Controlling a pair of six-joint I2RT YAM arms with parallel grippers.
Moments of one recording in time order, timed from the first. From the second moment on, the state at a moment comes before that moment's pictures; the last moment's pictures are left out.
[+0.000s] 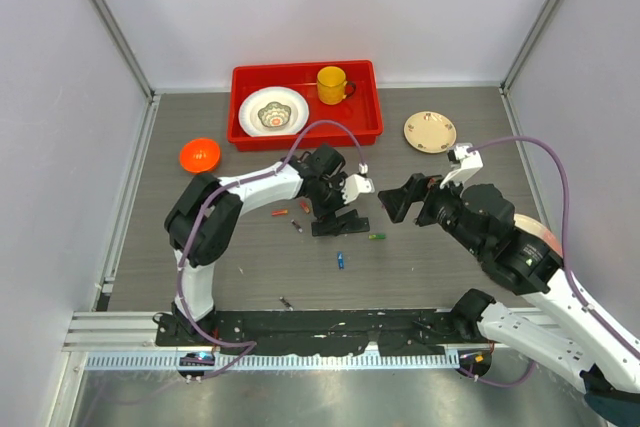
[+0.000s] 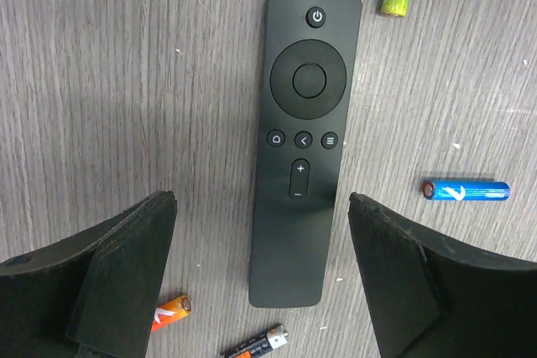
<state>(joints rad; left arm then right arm) -0.74 1.95 1.34 -0.53 0.41 0.55 0.75 0.66 0.88 -0.49 0.20 0.52</state>
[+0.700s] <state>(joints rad) -0.81 1.98 1.34 -0.46 0.31 0.54 0.75 0.63 0.85 -0.50 0.27 0.47</state>
